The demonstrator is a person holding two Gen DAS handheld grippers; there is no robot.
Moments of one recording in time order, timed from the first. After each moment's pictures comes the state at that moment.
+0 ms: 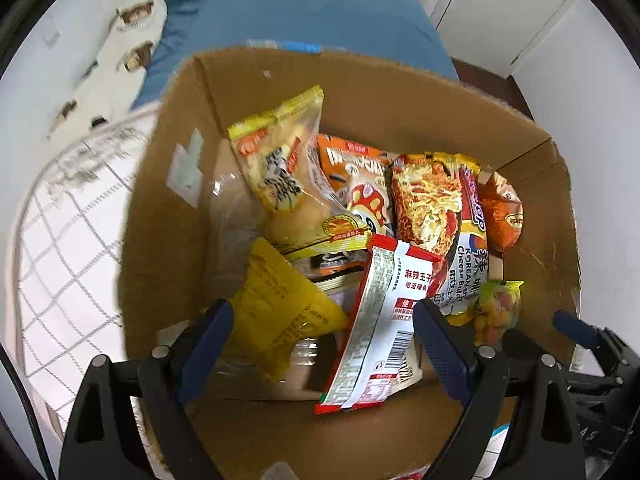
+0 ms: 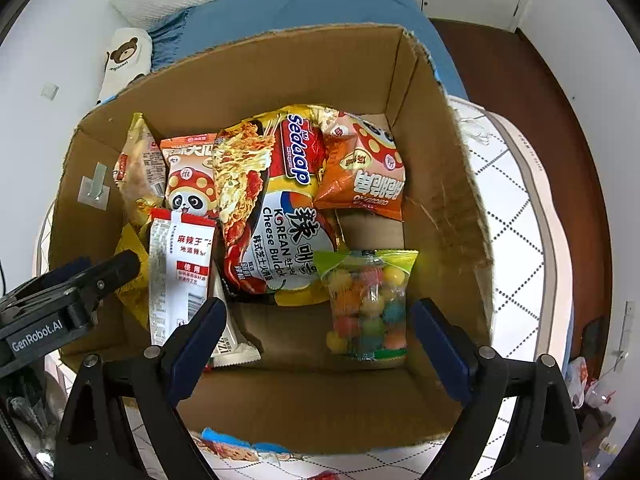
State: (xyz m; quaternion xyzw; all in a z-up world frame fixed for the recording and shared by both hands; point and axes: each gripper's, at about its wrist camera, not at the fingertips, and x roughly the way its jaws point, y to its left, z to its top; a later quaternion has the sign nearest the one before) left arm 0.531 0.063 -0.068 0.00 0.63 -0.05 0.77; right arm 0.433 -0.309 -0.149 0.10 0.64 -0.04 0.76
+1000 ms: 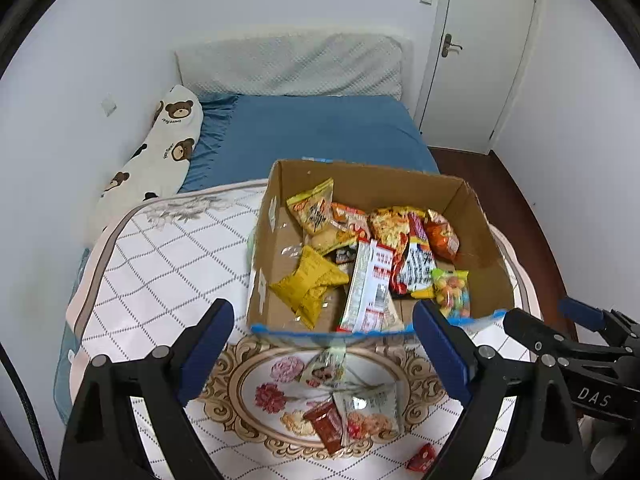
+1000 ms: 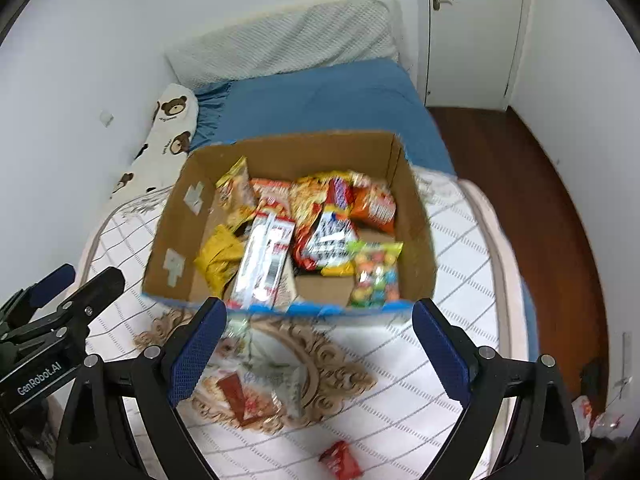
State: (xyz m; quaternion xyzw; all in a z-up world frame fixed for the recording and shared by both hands) left arm 0.379 0.091 0.059 0.01 0.47 -0.03 0.88; right arm 0.293 -0.262 -0.014 0.08 0.50 -0.02 0.86
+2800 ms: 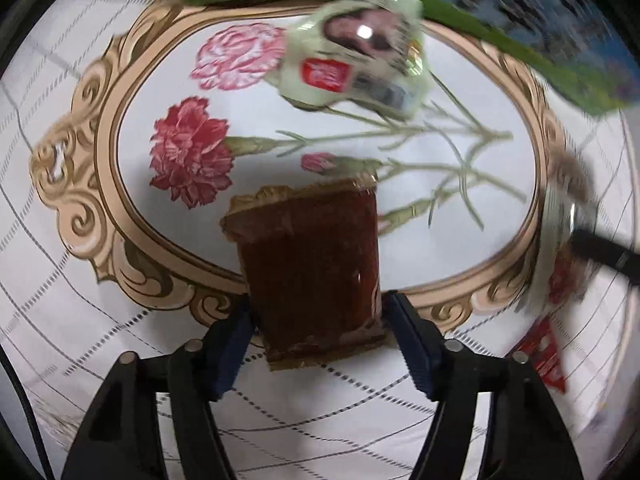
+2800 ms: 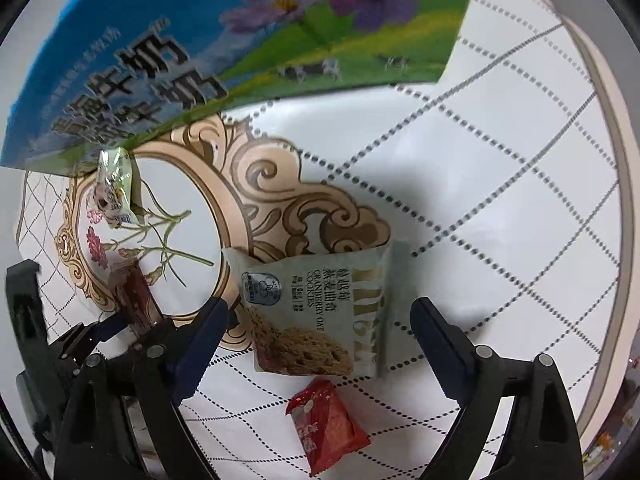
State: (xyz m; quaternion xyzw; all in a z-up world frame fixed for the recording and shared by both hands) left arm 0.332 0.073 -0.210 0.00 0.72 -0.02 0.70; right arm 0.260 -0.294 -0.258 0.14 0.69 0.00 0.71
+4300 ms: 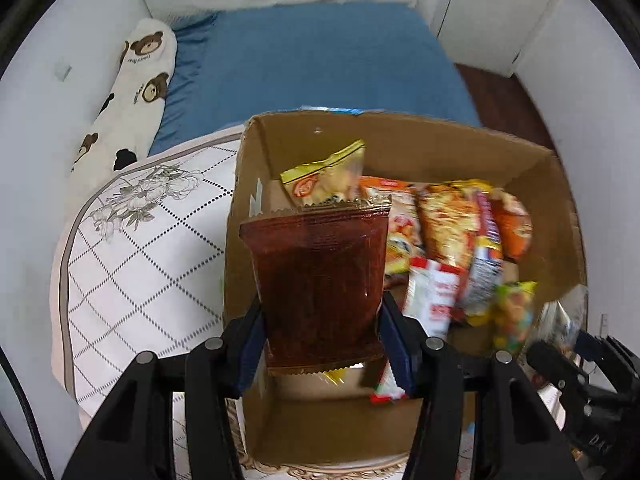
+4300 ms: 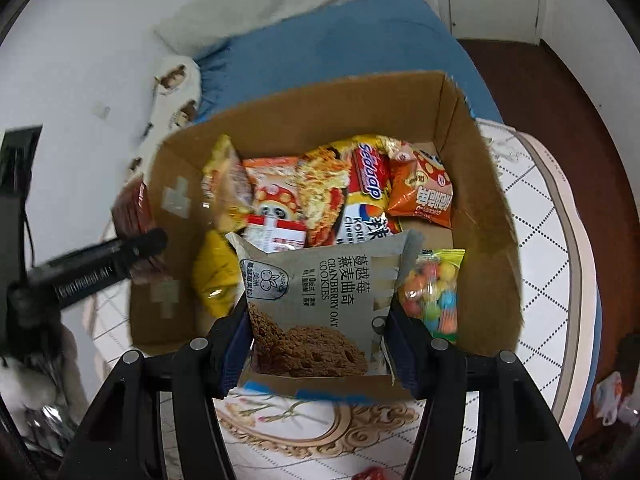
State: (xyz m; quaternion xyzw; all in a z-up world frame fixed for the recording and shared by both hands) left arm 0.561 0.087 -0.040 0.05 0.62 -0.03 0.78; right arm 0.412 -0.286 -0.100 0.16 0.60 0.02 0.79
